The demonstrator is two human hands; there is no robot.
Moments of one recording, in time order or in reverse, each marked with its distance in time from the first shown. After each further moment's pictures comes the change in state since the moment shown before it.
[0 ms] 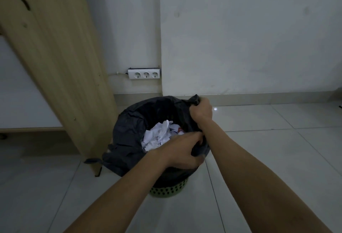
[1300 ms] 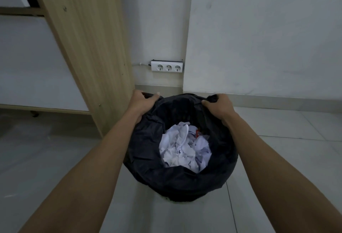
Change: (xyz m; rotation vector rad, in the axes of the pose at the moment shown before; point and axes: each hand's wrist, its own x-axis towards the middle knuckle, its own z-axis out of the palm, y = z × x) left_hand -0.026 -0.126 -0.108 -0.567 0.755 -0.902; right_hand 0.012 -0.010 0.010 -0.157 -0.172 -0.034
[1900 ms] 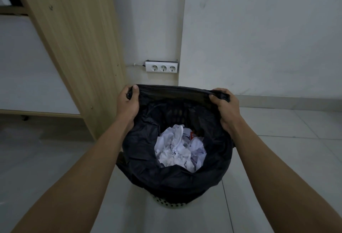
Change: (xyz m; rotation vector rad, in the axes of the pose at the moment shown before) left_hand 0.004 -0.017 -0.001 -0.289 0.177 0.278; right_hand -0.012 0.011 -0.015 0.899 0.056 -0.077
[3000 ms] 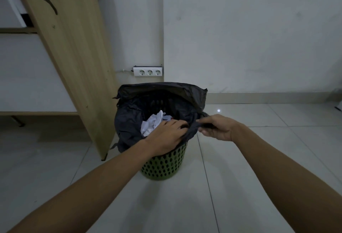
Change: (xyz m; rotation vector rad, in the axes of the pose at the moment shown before) left_hand -0.159 0.016 0.051 0.922 -0.813 1.089; right_hand -0.095 -0.050 -0.076 -0.209 -0.322 0.662
